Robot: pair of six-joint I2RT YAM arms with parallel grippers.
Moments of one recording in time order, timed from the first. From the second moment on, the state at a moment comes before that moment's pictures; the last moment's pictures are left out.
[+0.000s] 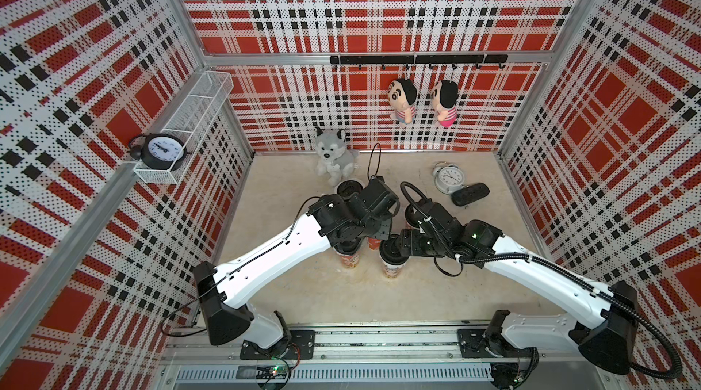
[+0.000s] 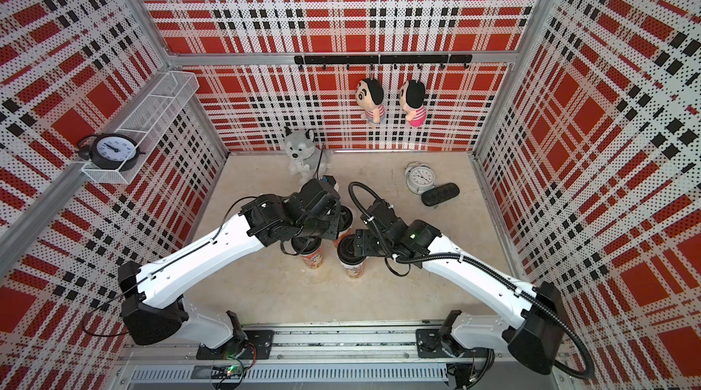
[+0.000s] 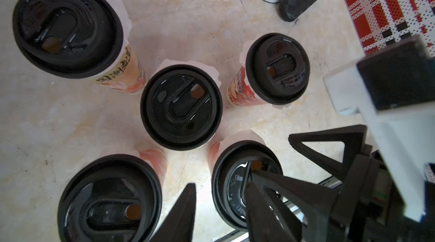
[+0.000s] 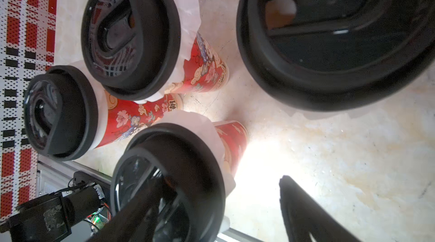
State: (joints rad) left arm -0.96 1.48 1.59 -1.04 -0.20 -0.65; right arm 0.86 1.24 1.11 -0.84 0.07 0.77
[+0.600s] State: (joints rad) left arm -0.76 1.30 1.43 -0.93 -0.22 -0.63; right arm 0.85 1.23 1.27 -0.93 0.13 0.70
